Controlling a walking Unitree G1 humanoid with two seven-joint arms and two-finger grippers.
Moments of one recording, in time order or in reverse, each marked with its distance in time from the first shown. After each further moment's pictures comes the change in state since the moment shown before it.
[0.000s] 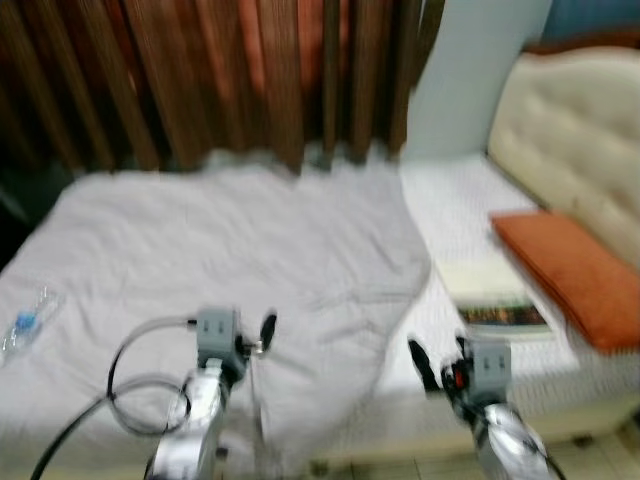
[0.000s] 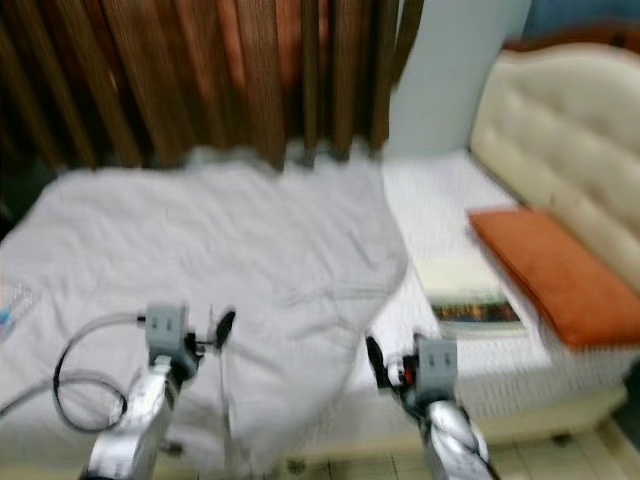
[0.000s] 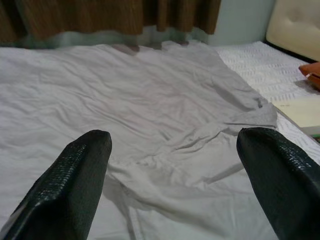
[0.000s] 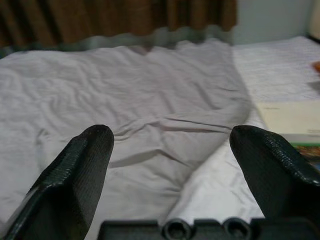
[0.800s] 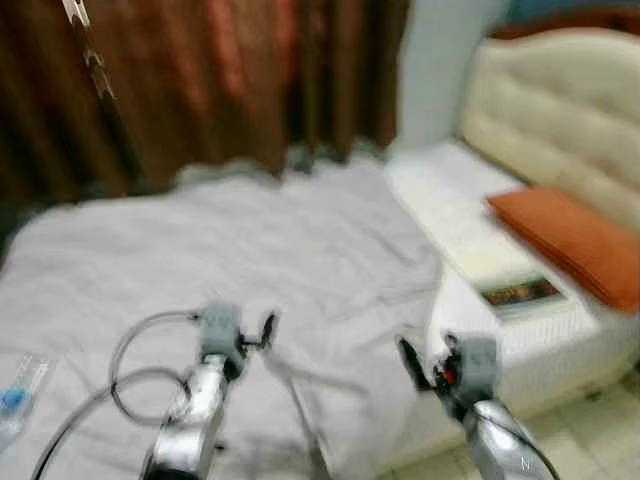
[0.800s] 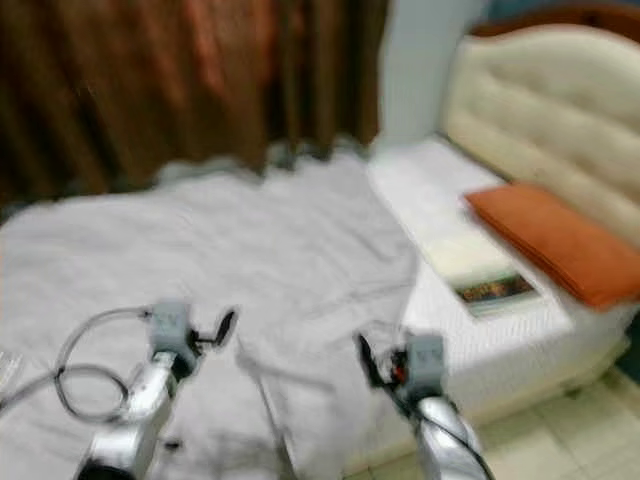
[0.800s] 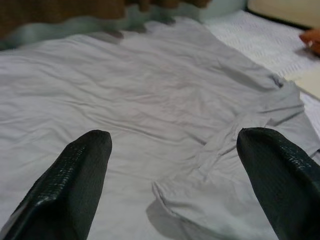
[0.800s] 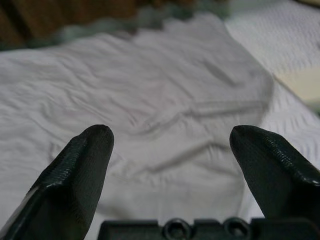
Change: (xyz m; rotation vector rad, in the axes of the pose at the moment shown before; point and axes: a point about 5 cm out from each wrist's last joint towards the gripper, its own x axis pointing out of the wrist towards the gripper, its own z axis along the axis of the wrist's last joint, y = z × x) left arm 0.002 0.011 -0.006 0.034 0.059 0.039; right arm -0.001 0.015 -0.012 0.025 0.062 0.054
